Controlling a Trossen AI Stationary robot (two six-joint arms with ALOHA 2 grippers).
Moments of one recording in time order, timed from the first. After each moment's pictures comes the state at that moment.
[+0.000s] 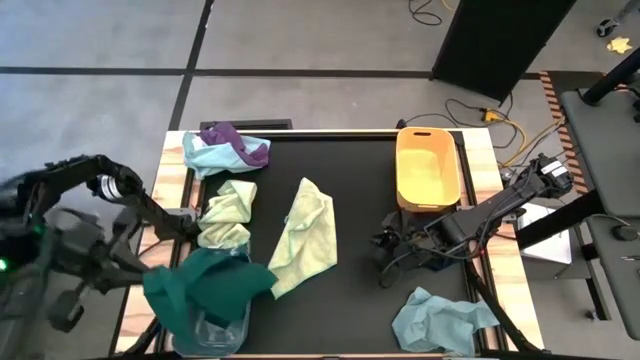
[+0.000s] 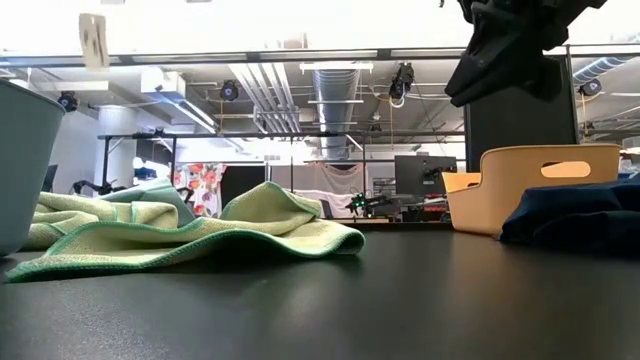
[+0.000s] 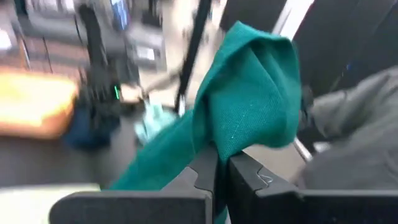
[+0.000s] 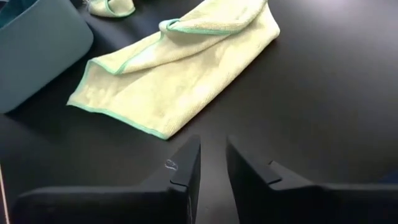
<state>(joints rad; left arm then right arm) -1.41 1.48 2.33 -1.47 -1.03 -0.93 0.45 1.35 0.90 -0.48 0.55 1.03</state>
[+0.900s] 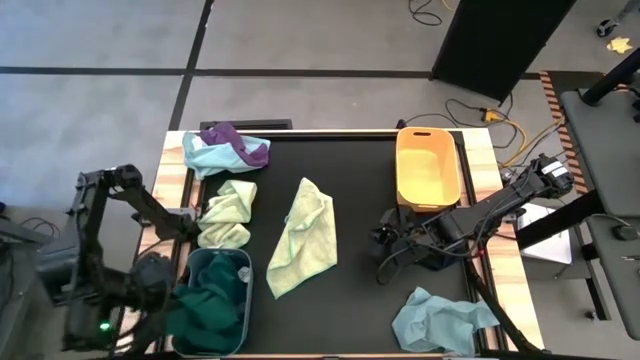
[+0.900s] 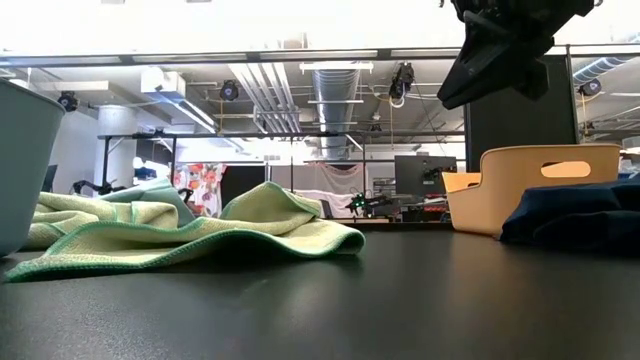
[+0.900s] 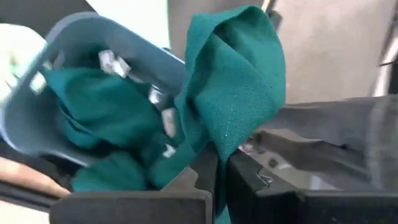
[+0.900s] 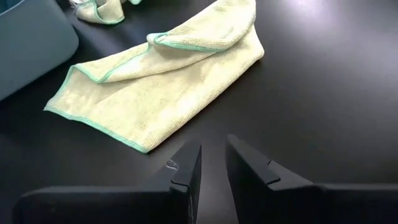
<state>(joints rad) -1.30 1.41 1.73 -1.56 -0.45 -1.75 0.42 1.34 0.89 -0.47 0.59 0.93</state>
